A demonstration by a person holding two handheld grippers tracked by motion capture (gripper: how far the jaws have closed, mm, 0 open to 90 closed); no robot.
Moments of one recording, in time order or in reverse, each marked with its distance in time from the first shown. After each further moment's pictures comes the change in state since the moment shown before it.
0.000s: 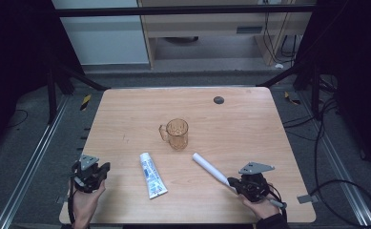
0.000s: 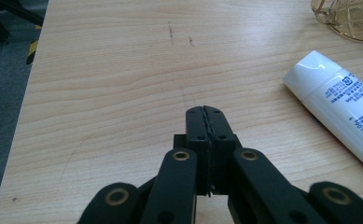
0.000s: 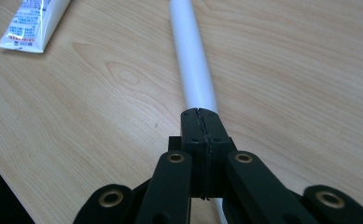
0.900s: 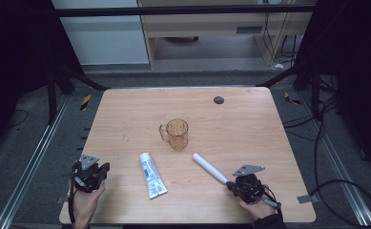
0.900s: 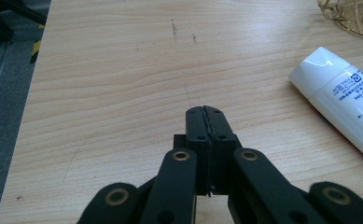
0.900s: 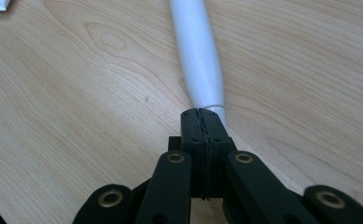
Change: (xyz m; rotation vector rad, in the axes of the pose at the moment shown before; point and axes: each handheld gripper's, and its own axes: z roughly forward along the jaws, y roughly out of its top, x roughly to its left) left arm 0.000 -0.001 0.002 0.006 0.009 0.007; right arm 0.001 -0.007 0.020 0.104 -0.031 -0.013
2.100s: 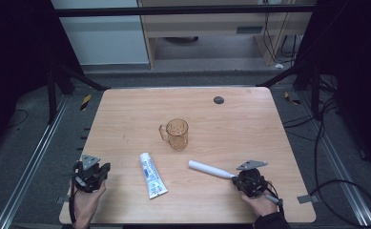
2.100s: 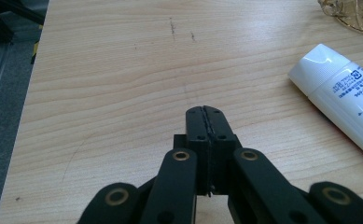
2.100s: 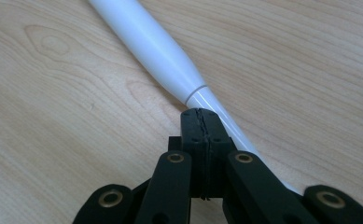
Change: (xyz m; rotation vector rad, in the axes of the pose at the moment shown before) left arm -0.002 0.000 0.001 0.006 0.002 0.011; right arm -0.019 0.003 0.007 0.020 -0.085 0.053
